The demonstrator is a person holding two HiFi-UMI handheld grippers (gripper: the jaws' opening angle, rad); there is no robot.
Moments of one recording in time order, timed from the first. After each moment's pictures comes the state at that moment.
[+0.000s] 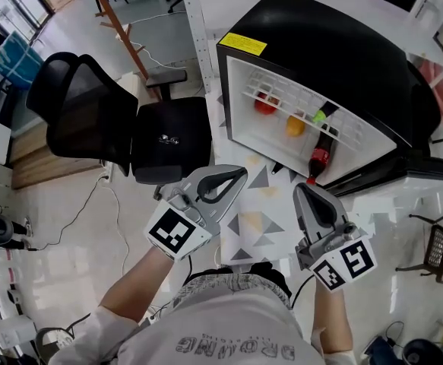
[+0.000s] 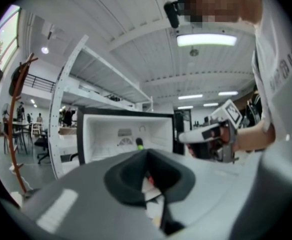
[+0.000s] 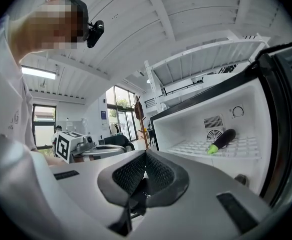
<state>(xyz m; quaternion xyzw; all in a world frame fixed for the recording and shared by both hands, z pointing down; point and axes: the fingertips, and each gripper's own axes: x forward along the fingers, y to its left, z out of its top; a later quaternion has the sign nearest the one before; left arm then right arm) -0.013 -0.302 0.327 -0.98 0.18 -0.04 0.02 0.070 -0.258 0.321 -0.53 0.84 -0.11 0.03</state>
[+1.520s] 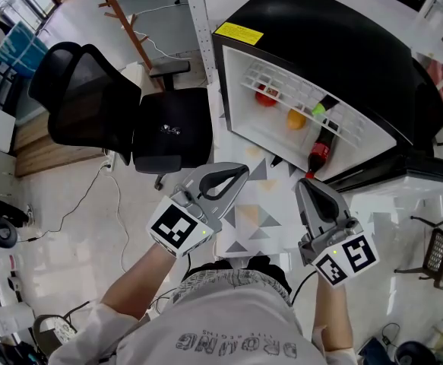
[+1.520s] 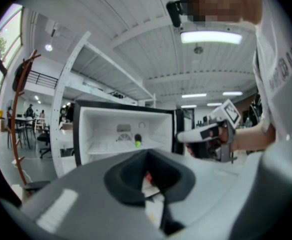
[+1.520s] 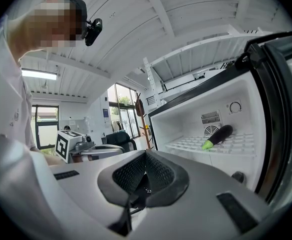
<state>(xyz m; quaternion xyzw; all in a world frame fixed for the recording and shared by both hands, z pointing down) 0.003 -0.291 0.344 -0.98 0.20 -0.05 0.00 0.091 -0.254 0.335 -0.52 0.85 -0.12 0.01</state>
